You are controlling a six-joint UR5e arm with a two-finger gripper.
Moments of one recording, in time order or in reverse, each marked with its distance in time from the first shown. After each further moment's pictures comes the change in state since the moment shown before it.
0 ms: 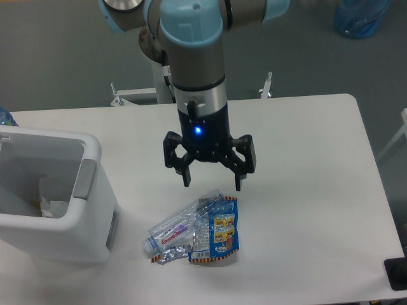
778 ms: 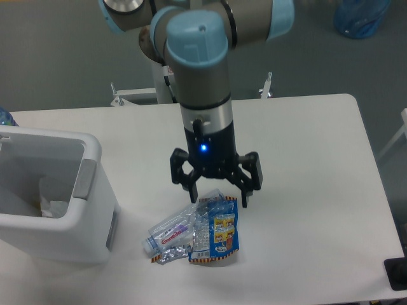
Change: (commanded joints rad) arm -0.006 -0.078 -0.029 0.147 0.008 -0.006
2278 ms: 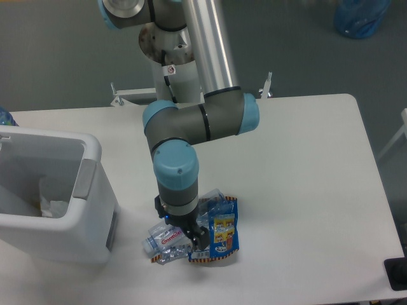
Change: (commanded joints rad) arm -0.117 -0.215 -0.163 -0.006 -0.003 0.468
